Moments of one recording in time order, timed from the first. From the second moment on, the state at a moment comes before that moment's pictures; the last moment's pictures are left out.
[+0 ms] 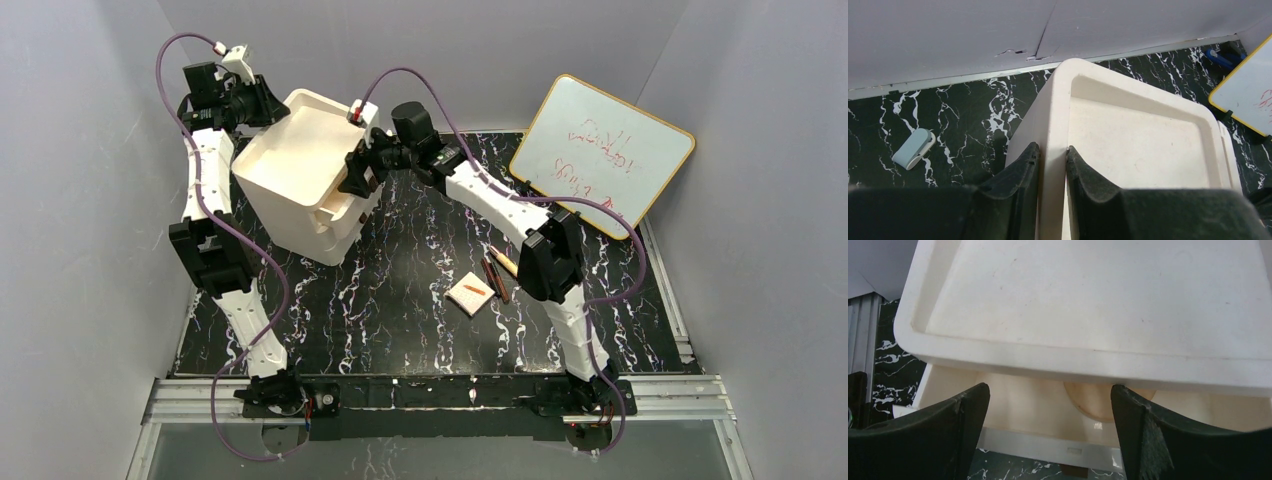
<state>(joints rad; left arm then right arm) 0.22 2.06 2.13 -0.56 0.65 -0.03 0.76 2.22 2.16 -0.26 -0.60 -0.05</state>
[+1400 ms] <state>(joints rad) 0.21 2.06 2.14 -0.58 0.60 0.02 0.79 2.20 1.84 0.06 -0.39 -0.05</state>
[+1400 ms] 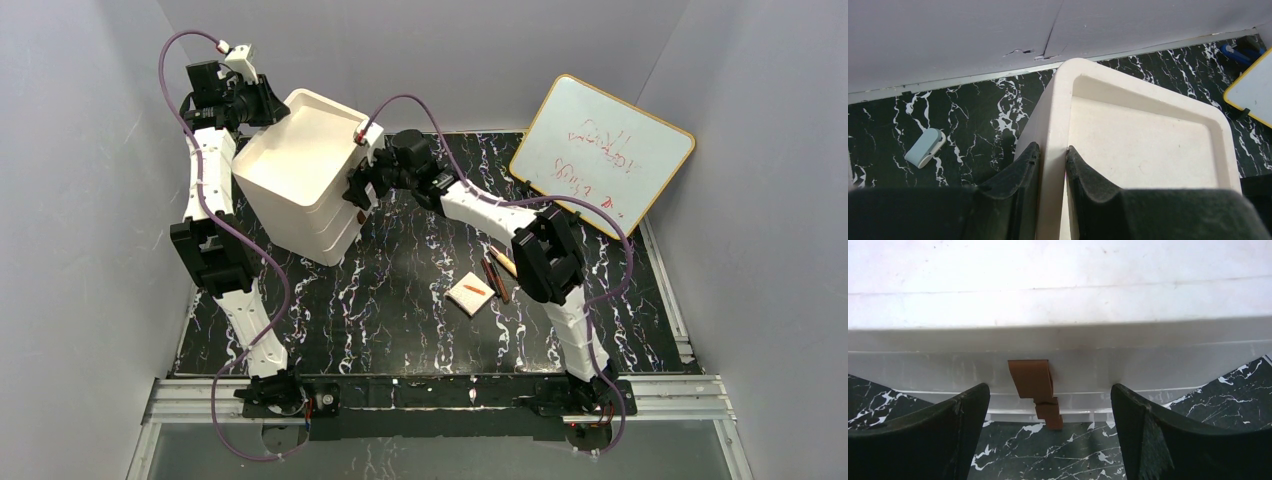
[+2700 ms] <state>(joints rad) 0.20 2.06 2.14 -0.59 0.58 0.05 0.79 2.38 1.90 0.02 -0.40 0.03</state>
